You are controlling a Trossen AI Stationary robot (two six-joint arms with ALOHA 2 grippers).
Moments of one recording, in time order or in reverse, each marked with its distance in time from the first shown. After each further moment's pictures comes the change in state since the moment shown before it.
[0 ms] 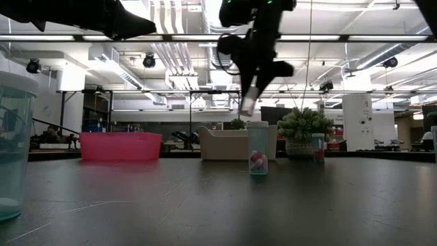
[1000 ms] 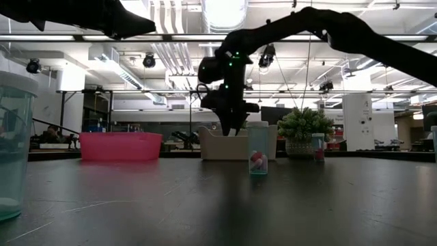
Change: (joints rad) left arm 0.000 -0.005 0.000 0.000 0.001 0.008; right arm -0.262 0.558 0.635 -0.193 0.009 -0.410
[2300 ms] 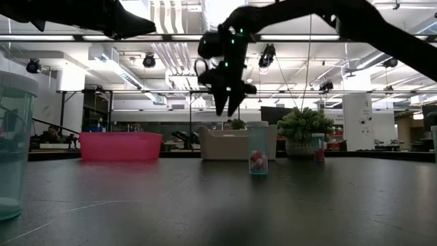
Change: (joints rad) left arm 0.000 0.002 -0.002 -0.001 0.001 0.008; right arm 0.050 -0.112 -0.001 0.019 0.037 -0.006
